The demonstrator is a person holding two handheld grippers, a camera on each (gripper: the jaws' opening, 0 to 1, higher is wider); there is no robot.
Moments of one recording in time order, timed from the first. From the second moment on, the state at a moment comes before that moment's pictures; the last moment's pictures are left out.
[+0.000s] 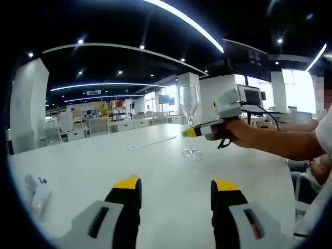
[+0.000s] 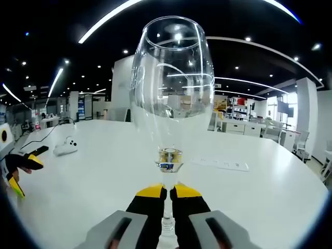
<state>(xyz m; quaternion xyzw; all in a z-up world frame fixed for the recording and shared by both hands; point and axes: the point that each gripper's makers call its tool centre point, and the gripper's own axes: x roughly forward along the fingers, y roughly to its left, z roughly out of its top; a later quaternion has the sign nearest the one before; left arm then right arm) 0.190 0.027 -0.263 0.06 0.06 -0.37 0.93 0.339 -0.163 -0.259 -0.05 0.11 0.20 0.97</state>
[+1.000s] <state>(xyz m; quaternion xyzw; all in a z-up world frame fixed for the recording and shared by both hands) 0.193 0.033 -0.260 0.05 0.05 -0.36 0.93 0.376 -0.163 -0.251 -0.06 0.11 0.19 0.97</state>
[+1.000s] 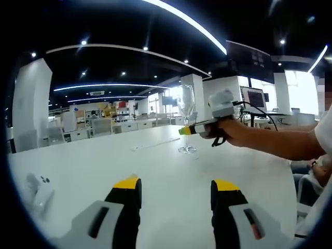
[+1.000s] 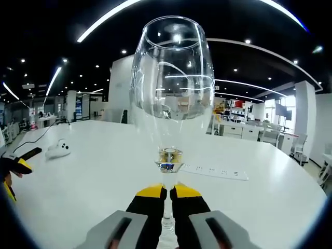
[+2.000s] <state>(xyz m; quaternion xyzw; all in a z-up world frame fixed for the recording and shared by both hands) 0.198 0.039 -0.258 0.05 0.05 -0.34 0.94 0.408 -0.169 -0.251 -0.03 0.11 0.18 0.98</state>
